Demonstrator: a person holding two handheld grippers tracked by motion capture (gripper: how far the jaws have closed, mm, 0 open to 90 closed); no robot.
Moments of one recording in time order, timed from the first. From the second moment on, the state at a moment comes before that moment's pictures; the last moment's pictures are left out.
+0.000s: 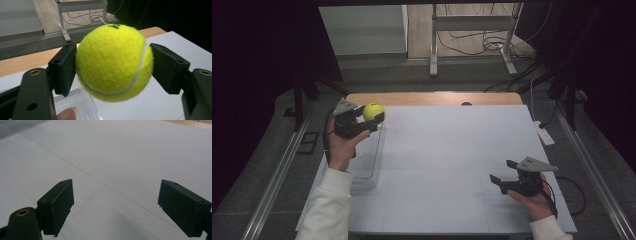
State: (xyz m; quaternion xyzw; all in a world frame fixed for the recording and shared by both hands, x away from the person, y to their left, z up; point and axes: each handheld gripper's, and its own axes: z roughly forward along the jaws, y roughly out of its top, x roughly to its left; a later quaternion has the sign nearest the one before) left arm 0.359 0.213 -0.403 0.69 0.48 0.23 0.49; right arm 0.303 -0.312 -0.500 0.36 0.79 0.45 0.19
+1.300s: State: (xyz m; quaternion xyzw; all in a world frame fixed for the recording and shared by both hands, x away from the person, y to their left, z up) left arm 0.367 0.244 -0.413 0.66 0.52 0.24 0.48; right arm 0.303 -0.311 -0.500 0.36 0.80 0.45 0.19
